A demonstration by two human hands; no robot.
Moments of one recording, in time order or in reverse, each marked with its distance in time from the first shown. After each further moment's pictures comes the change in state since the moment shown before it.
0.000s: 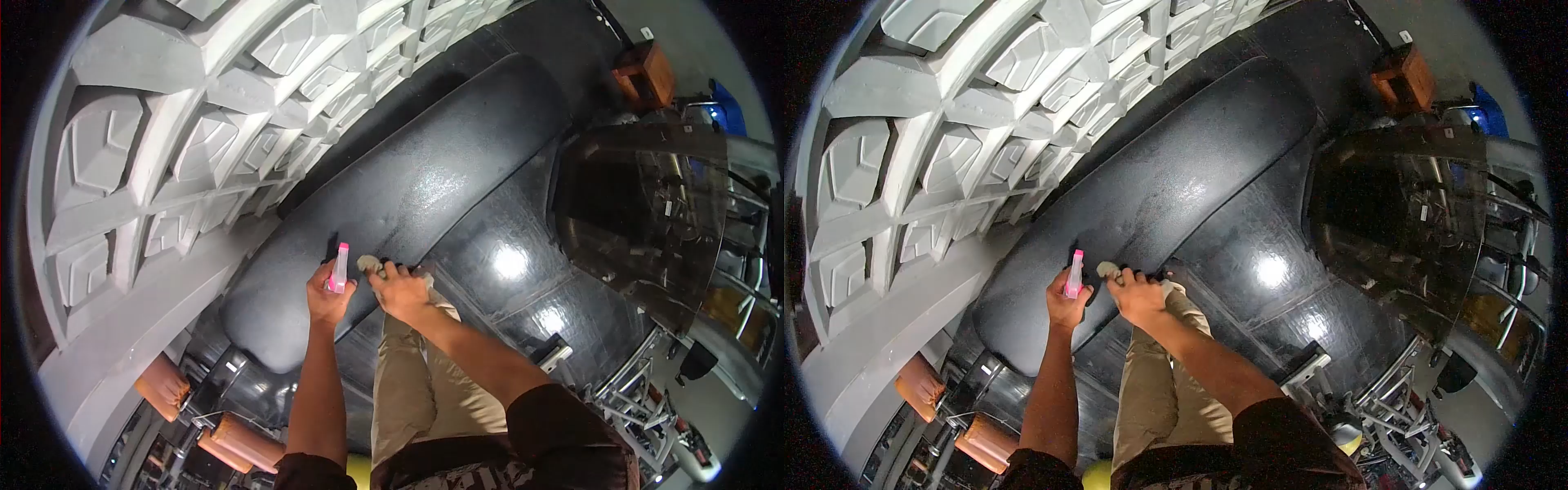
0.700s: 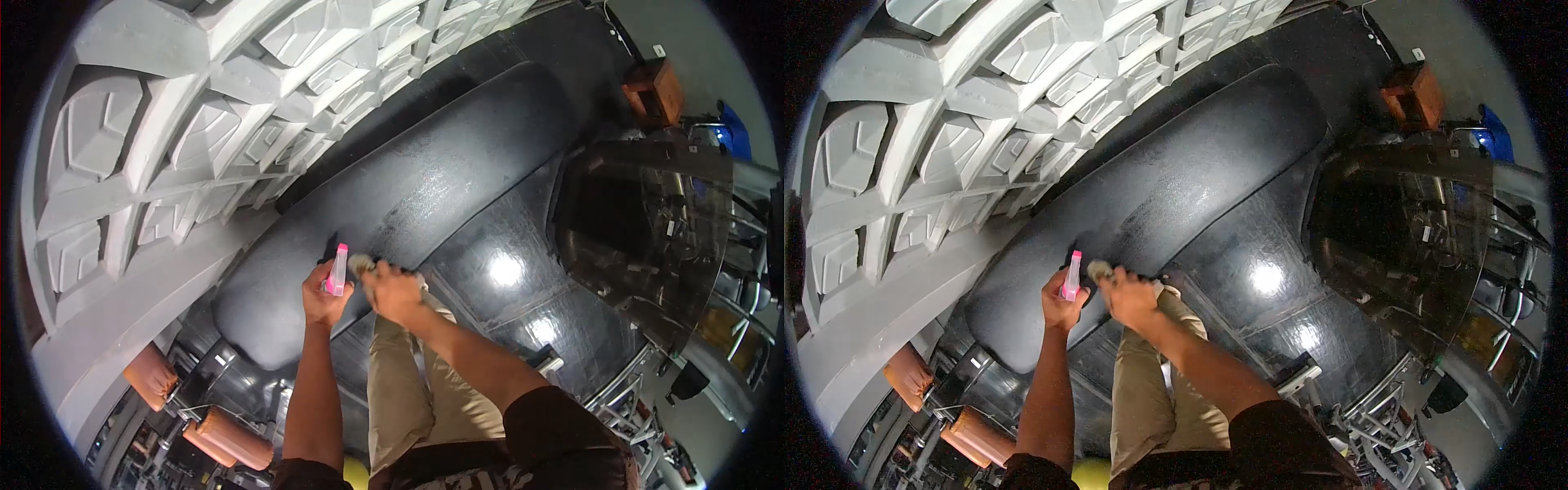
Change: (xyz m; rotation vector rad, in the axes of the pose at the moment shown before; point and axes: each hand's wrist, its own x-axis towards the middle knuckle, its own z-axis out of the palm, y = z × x) left_hand -0.001 0.008 0.008 0.013 0.064 0.068; right_hand 0.011 -0.002 0.009 0.060 -0.063 -0.077
